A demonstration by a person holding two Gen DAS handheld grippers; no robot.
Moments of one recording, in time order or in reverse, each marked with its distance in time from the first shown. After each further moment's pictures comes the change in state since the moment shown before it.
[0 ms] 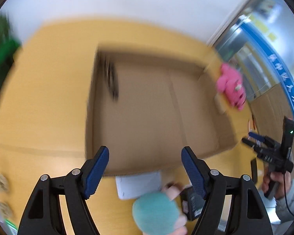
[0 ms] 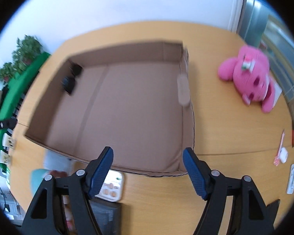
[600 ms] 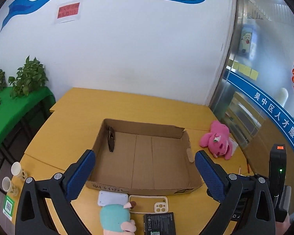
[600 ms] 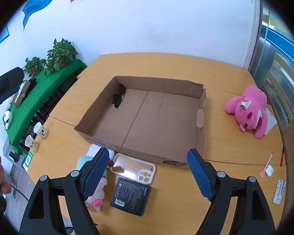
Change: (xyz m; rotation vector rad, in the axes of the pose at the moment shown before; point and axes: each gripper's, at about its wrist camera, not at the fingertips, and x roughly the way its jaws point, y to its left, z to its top) left arm -0.148 -0.147 -0.054 -0.064 -0.471 0.189; right arm -0.137 0.048 -0.023 -0.148 -0.145 0.090
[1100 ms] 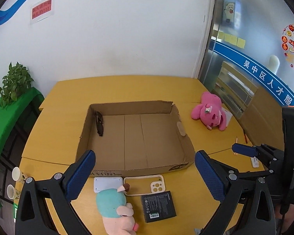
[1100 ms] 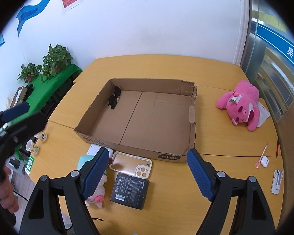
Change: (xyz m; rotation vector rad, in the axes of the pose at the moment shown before) left arm 0.003 -0.046 -0.022 0.159 0.149 -0.059; right arm -0.024 -0.004 -0.001 0.058 -0.024 -0.028
